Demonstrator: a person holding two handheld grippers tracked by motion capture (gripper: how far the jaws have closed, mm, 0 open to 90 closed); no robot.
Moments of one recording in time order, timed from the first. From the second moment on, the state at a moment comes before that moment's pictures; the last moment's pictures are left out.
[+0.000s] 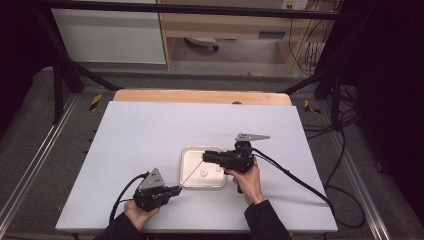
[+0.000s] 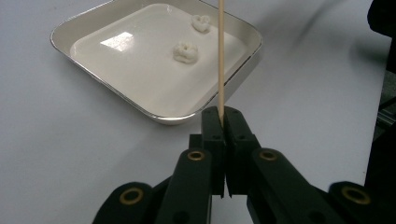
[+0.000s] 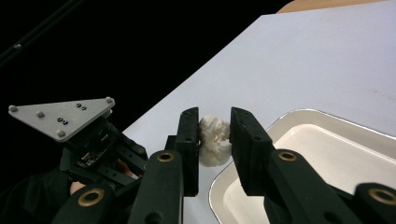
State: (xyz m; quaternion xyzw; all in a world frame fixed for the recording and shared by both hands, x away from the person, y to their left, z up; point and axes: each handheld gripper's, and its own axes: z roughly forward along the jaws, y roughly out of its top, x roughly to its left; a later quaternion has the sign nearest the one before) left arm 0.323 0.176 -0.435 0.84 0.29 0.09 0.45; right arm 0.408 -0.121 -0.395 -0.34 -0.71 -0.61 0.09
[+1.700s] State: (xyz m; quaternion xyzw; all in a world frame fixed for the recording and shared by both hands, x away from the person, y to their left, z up) left arm 0.329 0.153 -0.441 0.83 0.32 0.08 0.45; right arm 0.383 -0.083 -0.438 -0.32 -0.76 -0.56 0.10
